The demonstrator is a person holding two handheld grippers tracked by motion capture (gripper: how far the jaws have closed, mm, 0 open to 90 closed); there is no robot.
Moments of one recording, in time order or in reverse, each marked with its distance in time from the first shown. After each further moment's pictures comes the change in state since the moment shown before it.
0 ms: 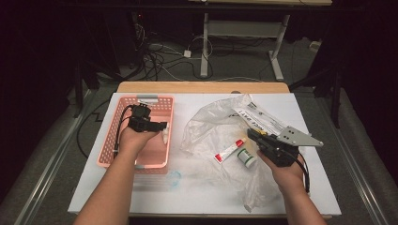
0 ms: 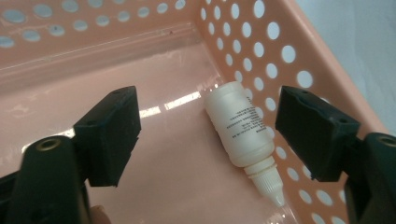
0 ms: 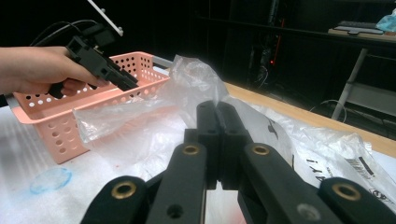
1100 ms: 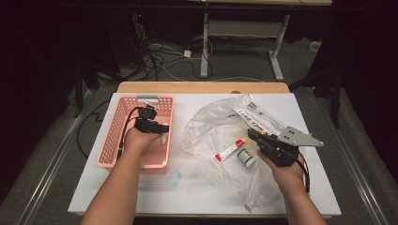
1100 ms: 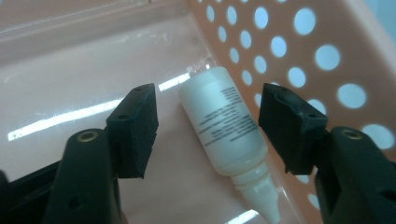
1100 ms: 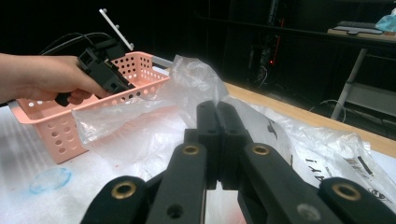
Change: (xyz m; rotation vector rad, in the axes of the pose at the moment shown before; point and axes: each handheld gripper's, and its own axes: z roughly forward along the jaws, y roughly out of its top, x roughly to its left) left arm -0.004 0.000 0.023 0.100 -0.017 0.028; right arm -0.001 0.000 -0.001 -0.001 -0.001 -0.005
